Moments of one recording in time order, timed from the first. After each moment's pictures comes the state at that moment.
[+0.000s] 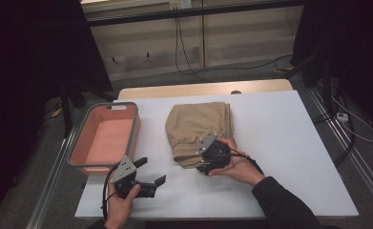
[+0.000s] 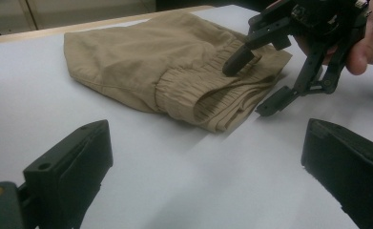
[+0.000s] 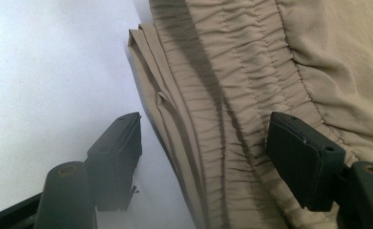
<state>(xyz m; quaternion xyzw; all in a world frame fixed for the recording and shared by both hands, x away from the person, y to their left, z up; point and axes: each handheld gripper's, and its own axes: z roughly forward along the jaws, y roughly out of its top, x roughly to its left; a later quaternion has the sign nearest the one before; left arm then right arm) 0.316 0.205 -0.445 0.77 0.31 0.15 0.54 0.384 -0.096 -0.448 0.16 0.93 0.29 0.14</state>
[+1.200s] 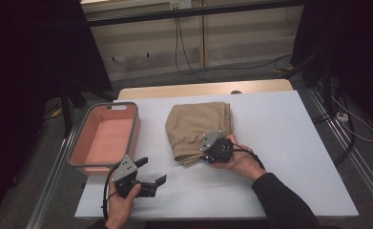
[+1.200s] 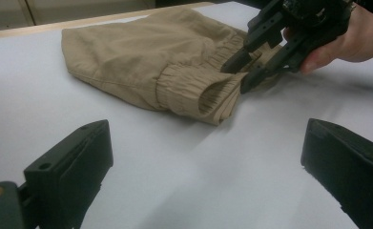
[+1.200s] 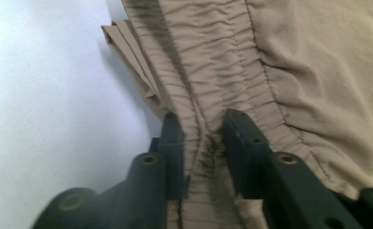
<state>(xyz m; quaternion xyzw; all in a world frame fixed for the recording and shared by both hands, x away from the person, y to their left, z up) 0.318 0.204 -0.446 0.77 0.31 0.15 0.53 0.399 -0.108 -0.451 0.12 0.93 0.31 0.16</state>
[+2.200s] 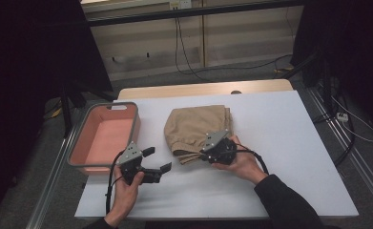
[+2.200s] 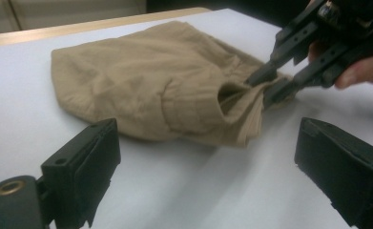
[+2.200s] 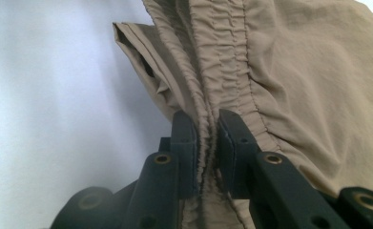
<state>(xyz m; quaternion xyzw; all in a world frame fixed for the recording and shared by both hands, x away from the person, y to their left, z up) 0.352 0.188 -0.429 0.77 0.31 0.12 0.54 0.382 -0.113 -0.431 0.14 0.91 0.35 0.14</state>
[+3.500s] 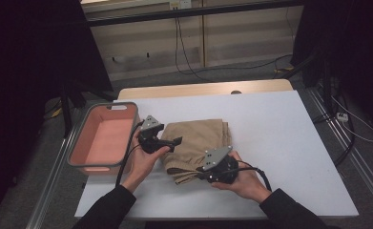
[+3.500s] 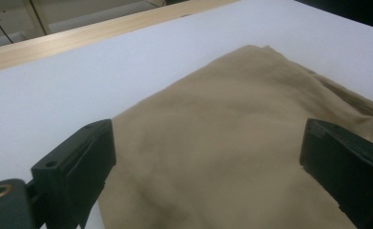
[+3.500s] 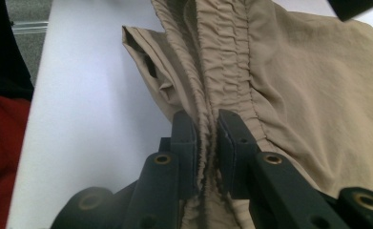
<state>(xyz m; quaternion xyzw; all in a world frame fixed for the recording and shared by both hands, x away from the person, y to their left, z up) 0.443 0.143 -0.430 0.80 0.33 0.14 0.48 0.326 -0.104 -0.421 0.12 0.91 0.39 0.10</state>
